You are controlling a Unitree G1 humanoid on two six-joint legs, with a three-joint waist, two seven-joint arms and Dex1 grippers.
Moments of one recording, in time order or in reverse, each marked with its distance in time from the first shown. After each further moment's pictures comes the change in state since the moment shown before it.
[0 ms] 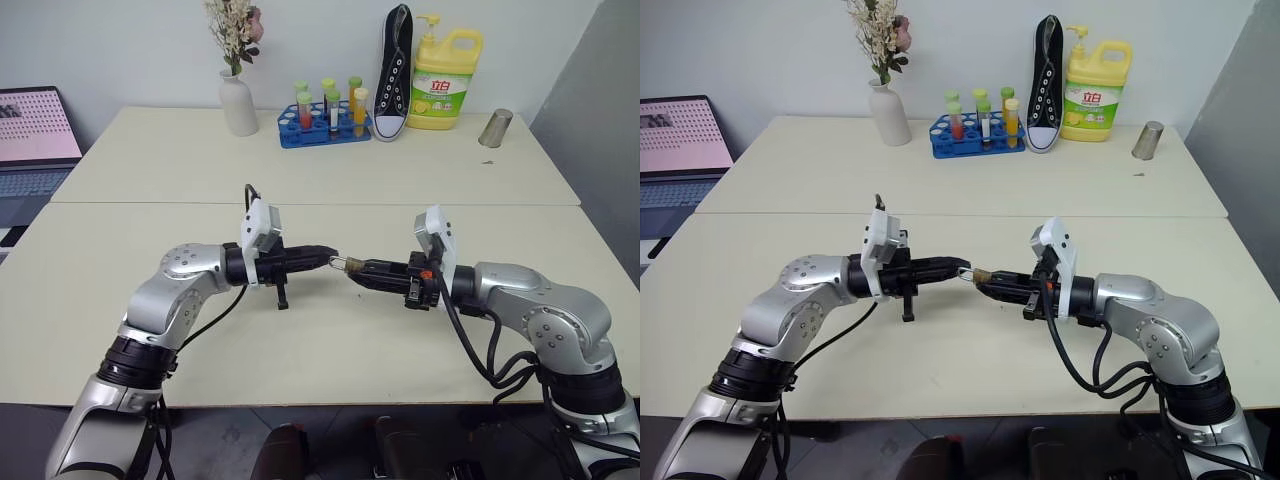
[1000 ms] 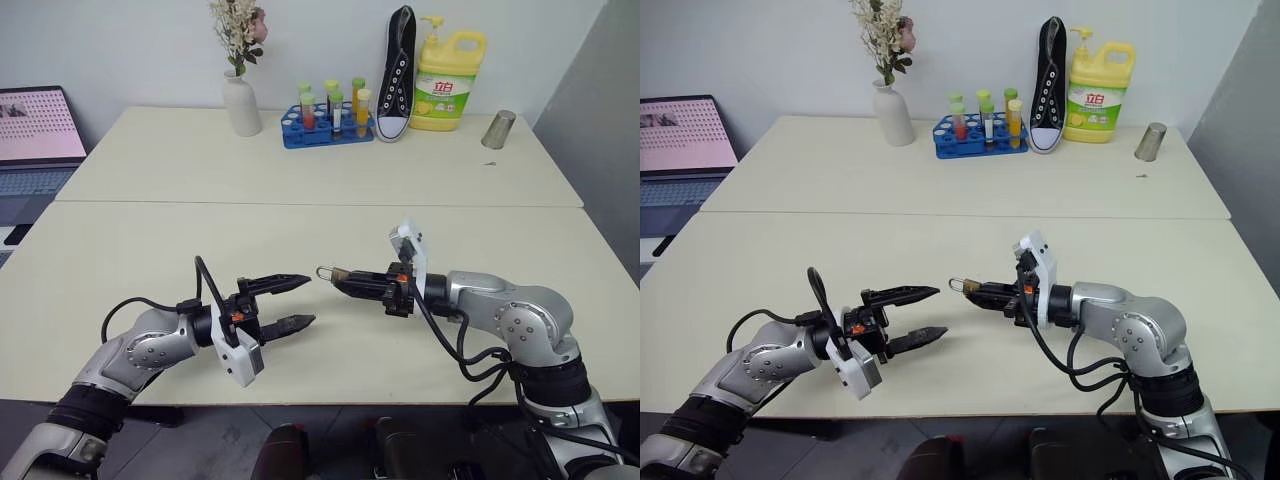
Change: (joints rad) left arm 0.284 0.236 -0.079 0.145 0.710 -1.348 0.586; right arm -0.020 0.128 0.033 0.117 0.023 0.110 -0.115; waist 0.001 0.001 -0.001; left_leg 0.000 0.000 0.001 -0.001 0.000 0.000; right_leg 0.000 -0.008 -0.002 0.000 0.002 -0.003
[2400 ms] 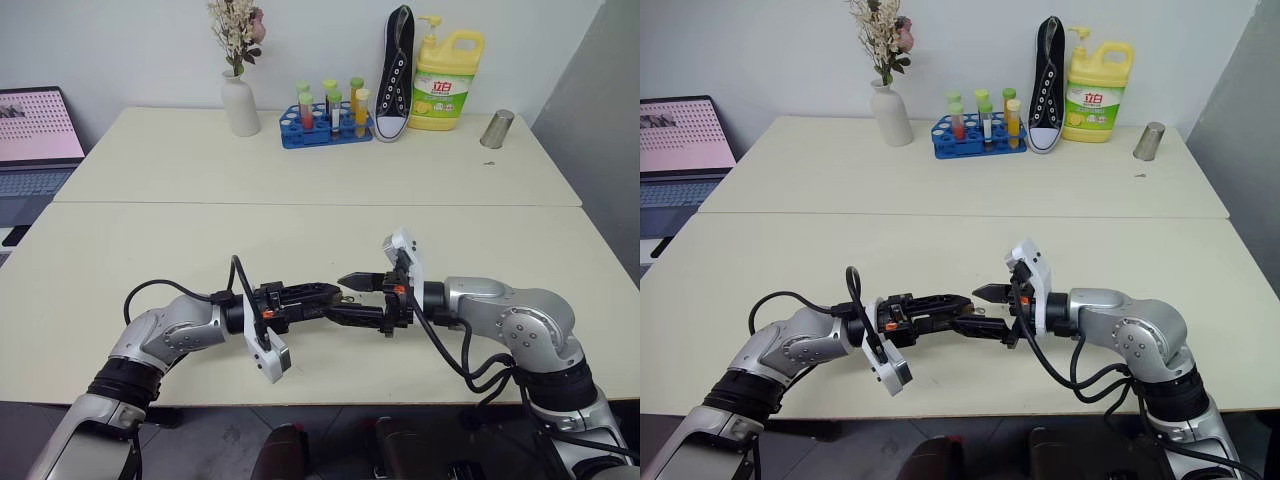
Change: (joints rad) left arm -0.181 -0.156 -0.004 0.129 0.407 -0.186 0.175; right arm 0.008 -0.037 0.057 -0.030 0.038 0.014 0.009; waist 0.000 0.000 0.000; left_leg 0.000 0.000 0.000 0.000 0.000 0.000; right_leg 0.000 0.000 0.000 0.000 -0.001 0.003
